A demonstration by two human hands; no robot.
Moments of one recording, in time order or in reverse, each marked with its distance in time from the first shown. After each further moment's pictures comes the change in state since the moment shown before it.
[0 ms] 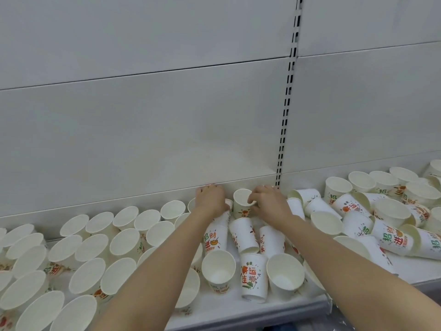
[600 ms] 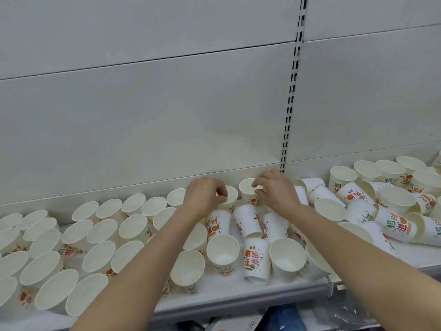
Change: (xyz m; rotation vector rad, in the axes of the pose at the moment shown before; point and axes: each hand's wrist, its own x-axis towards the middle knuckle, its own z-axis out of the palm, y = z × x) left_hand -0.057 -0.028 -0.024 -0.227 0.192 0.185; right_hand -0.012 -0.003 -0.010 0.080 0.215 -0.085
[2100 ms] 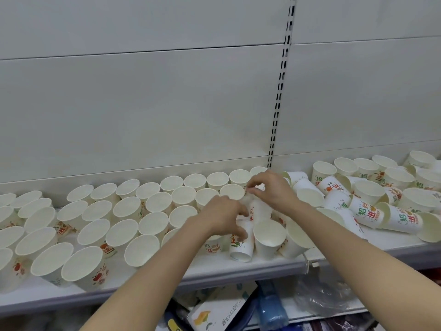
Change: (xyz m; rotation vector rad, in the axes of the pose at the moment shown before) left_hand -0.067 0.081 0.008 0.146 -0.422 0.192; right_hand -0.040 -0.019 -0.046 0.232 -0.130 0.125
